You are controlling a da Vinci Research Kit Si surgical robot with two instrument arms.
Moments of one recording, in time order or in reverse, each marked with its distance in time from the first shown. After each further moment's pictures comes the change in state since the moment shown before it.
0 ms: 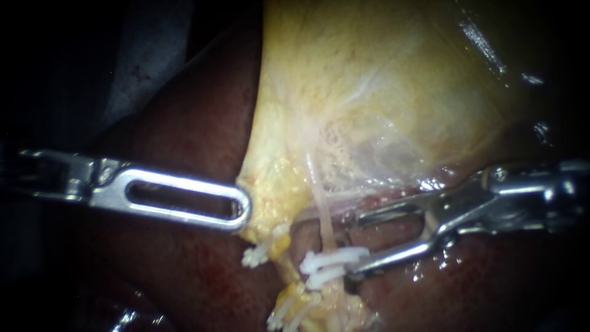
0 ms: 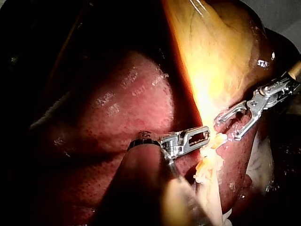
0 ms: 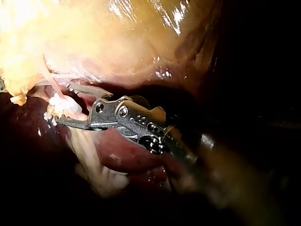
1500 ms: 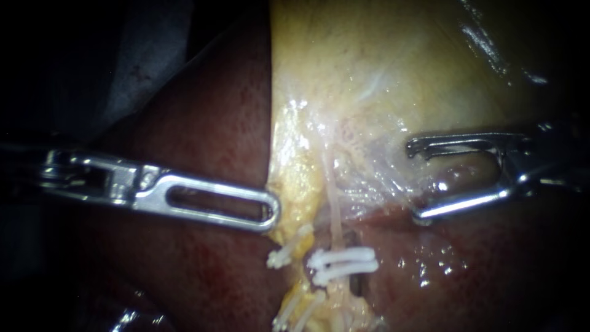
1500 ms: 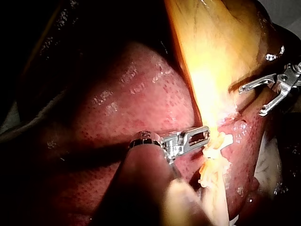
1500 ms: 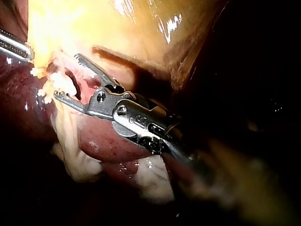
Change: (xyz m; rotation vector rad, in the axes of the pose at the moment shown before) right arm 0.003 -0.001 -0.006 -0.118 0.041 -0.120; left arm 0.001 0.005 0.006 -0.003 0.011 0.025
